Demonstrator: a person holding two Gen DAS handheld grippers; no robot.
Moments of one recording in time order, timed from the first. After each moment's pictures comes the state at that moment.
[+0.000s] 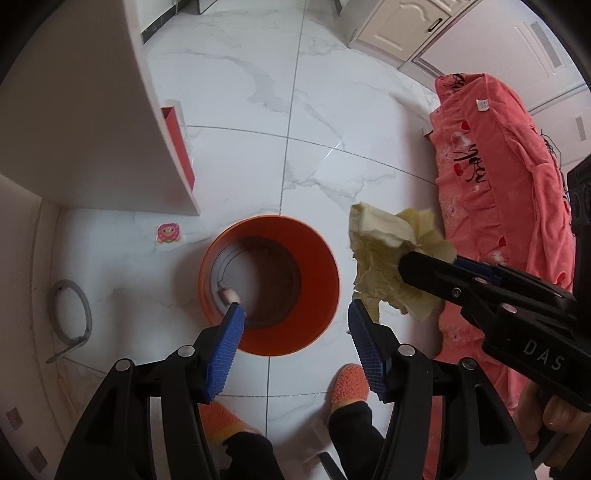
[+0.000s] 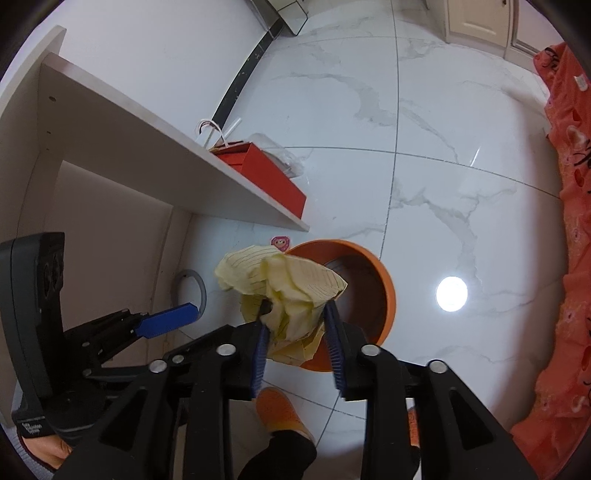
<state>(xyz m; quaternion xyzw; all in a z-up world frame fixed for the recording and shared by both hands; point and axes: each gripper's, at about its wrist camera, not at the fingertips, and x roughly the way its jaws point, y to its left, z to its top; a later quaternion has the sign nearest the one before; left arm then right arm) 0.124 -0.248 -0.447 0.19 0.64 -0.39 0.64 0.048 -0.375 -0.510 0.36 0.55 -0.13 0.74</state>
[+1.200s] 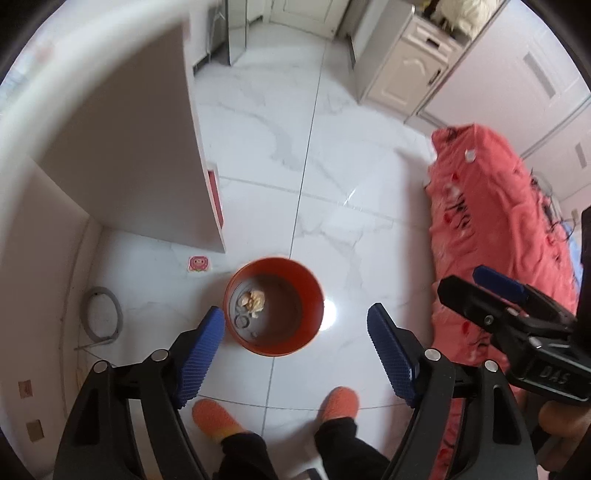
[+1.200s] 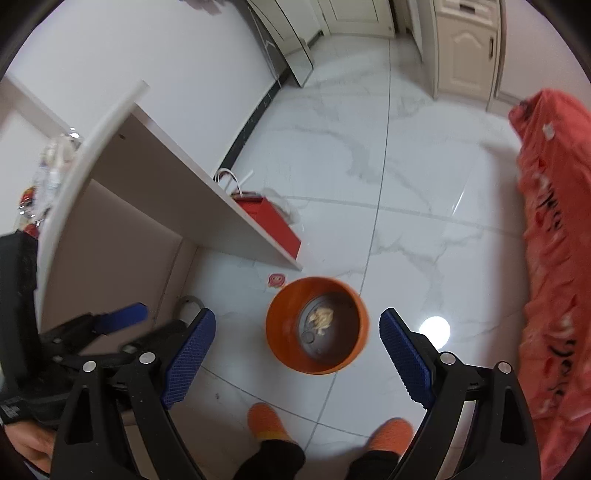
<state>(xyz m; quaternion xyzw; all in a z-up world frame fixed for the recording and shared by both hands) 0.097 -0.217 -0.303 0.15 0.57 -0.36 0.72 -0.011 -0.369 -0.353 0.30 0.49 -0.17 0.80</state>
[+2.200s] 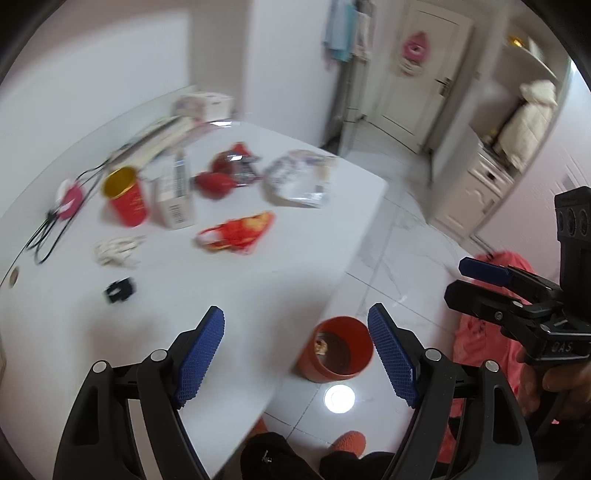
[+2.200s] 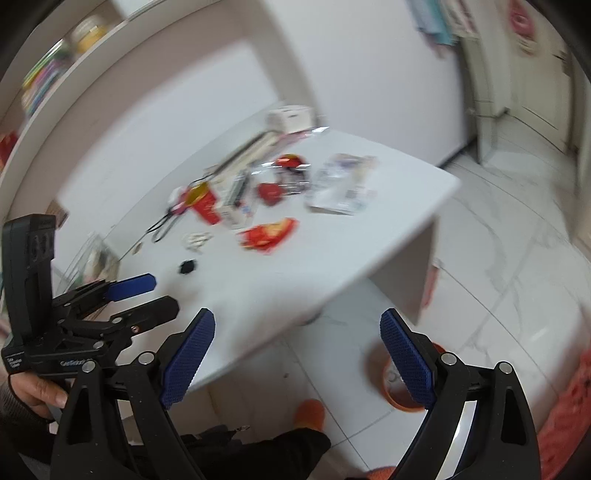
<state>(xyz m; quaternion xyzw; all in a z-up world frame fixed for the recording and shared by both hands) 0.054 -0.001 -0.106 0.03 0.47 -0.20 0.86 0.043 -0.185 -0.131 0.15 0.43 0.15 0.87</state>
